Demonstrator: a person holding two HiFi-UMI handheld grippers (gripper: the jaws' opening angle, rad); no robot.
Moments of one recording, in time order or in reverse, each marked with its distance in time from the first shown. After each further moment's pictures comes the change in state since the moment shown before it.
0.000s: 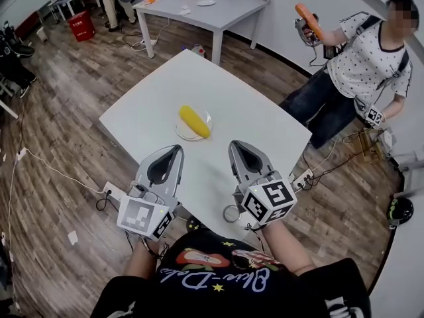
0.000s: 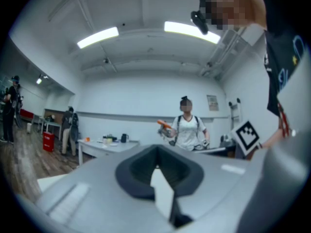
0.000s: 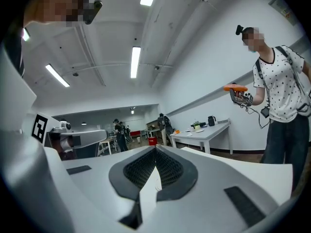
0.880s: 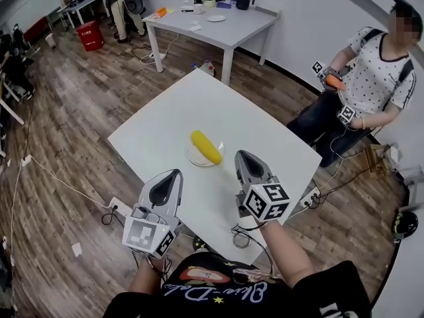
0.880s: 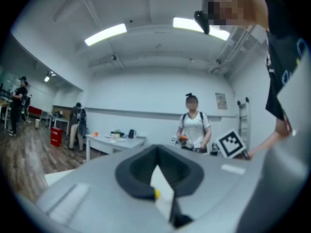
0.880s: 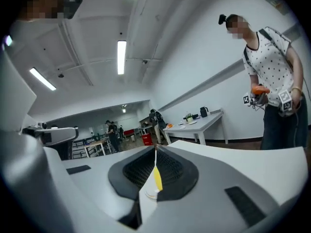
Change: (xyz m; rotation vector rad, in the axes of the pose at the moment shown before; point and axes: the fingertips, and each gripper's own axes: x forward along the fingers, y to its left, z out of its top) left arm -0.007 0.053 -0.024 -0.040 0.035 0.076; right arm 0.073 -0.043 -0.039 0.105 0.043 -0.081
